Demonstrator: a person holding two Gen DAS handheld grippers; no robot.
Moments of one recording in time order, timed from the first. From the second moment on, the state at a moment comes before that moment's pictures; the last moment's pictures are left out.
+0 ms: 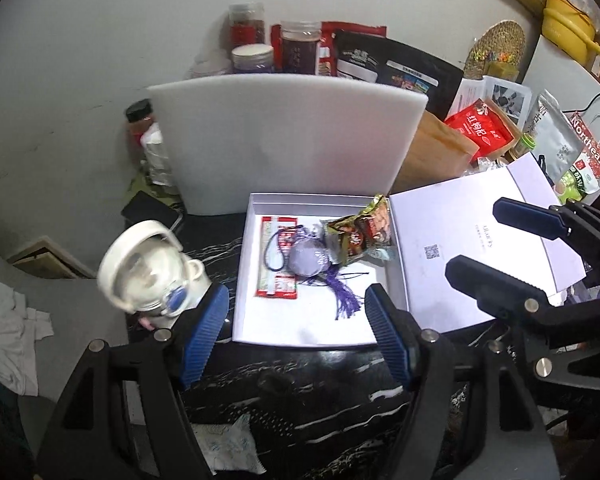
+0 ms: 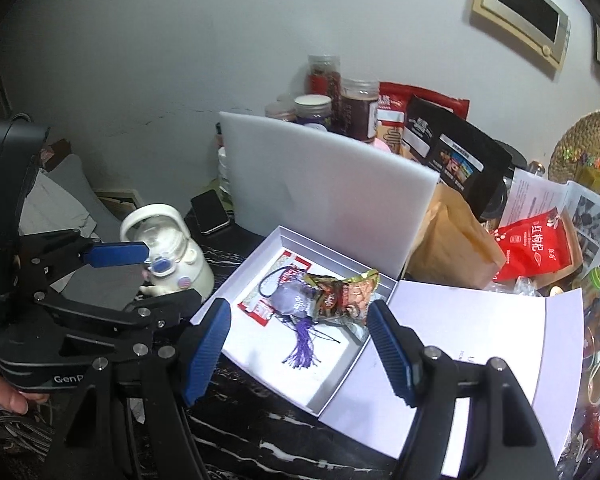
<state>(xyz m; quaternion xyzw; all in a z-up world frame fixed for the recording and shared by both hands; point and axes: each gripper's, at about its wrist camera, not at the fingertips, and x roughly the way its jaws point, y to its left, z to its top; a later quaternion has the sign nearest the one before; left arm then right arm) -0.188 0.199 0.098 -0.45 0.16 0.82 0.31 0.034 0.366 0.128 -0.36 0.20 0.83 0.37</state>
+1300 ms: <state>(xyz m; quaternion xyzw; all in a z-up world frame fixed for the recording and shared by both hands) -0.106 -0.027 0.118 -0.48 0.05 0.87 0.10 -0.058 0.243 0.124 -0.41 0.13 0.89 0.18</state>
